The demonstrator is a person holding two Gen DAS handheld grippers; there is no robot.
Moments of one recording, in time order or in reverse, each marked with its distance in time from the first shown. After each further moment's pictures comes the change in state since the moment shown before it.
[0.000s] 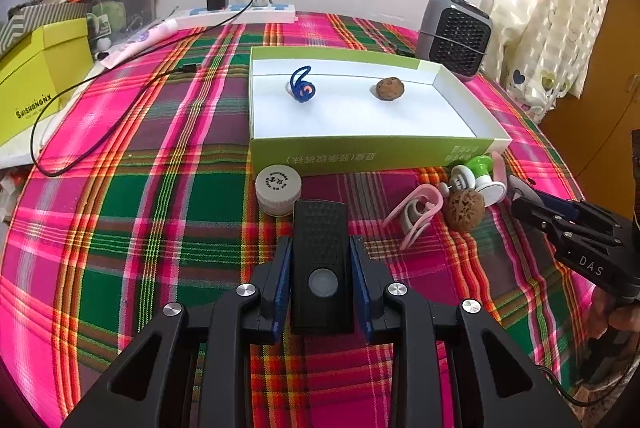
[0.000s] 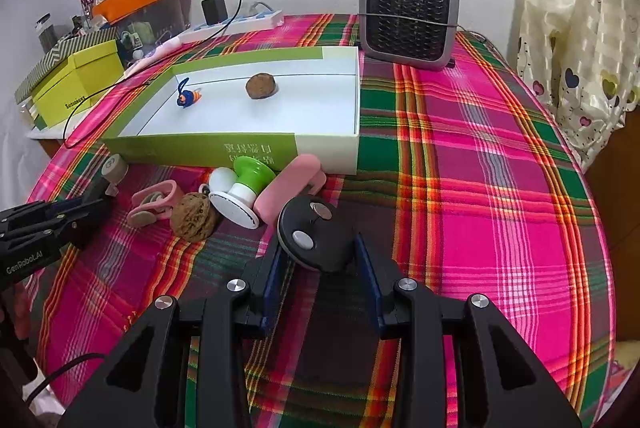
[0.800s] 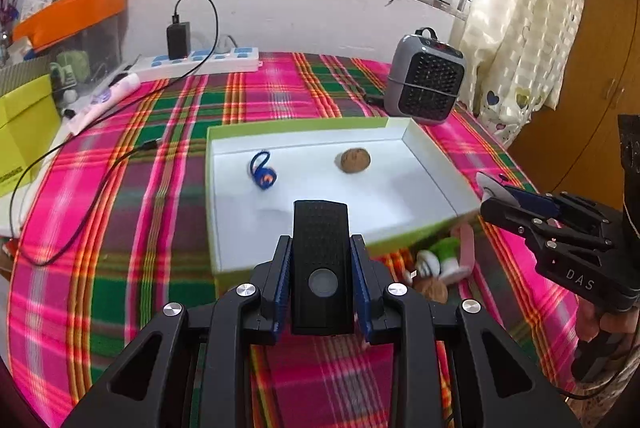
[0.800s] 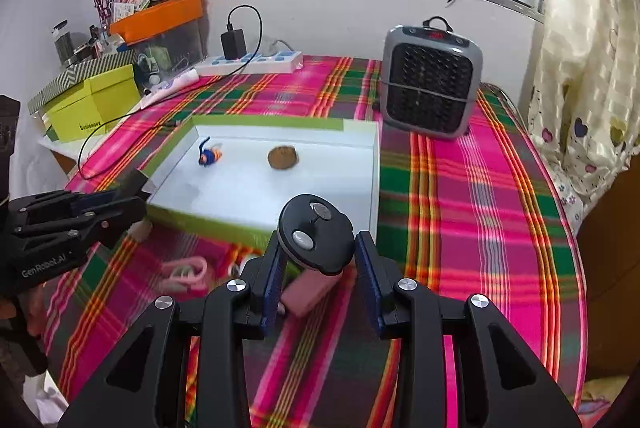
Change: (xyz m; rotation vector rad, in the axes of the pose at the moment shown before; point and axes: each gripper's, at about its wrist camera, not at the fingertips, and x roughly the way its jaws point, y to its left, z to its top) left arm 0.001 -0.014 0.065 0.053 -0.070 -0.089; right arm -0.010 0.011 0.060 -0.061 -0.078 0.031
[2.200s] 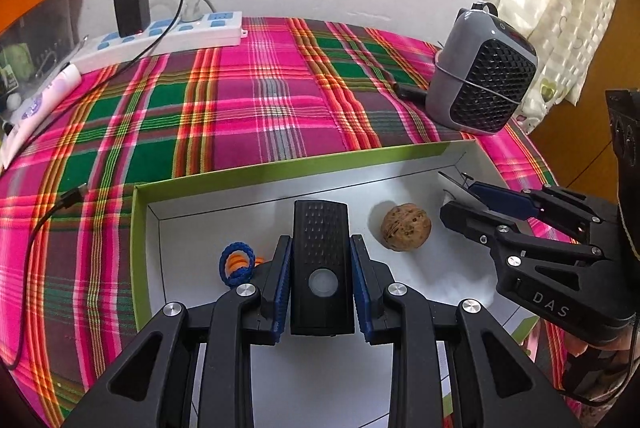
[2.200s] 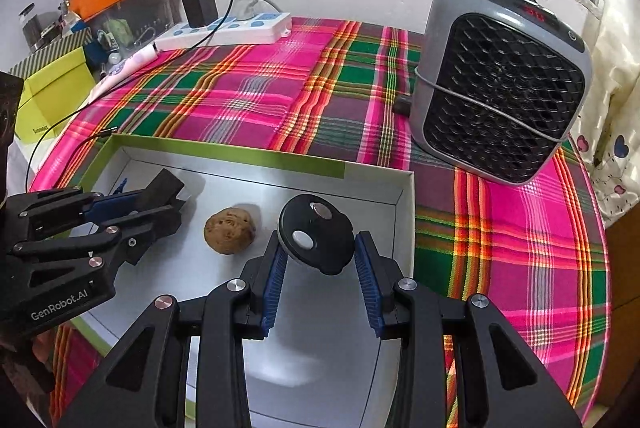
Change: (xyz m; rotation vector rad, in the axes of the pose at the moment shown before) left arm 0.118 0.016 0.066 -0.010 0.138 -0.028; right arm 0.121 -0.016 0.066 -0.022 0.170 -0.003
